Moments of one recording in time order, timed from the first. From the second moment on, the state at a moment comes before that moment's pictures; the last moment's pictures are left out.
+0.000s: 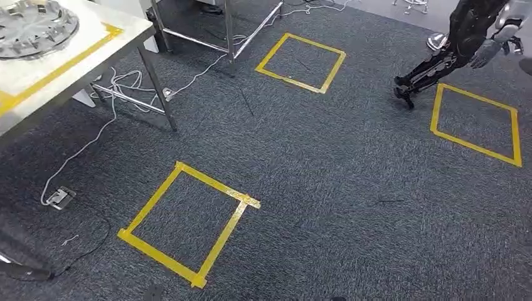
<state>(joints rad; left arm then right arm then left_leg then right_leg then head) -0.12 -0.11 0.52 -0.16 -0.70 0.30 -0.12 -0.11 -0.05 0.85 -0.25 -0.75 -0.27 0.03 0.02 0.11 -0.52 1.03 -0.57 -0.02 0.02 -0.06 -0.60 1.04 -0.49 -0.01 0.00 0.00</state>
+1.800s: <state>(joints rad) -0.10 -0.01 0.52 -0.16 -0.68 0.25 -0.09 -0.11 0.02 0.90 -0.24 -0.75 -0.27 0.08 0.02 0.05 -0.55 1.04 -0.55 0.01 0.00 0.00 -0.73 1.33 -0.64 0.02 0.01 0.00</state>
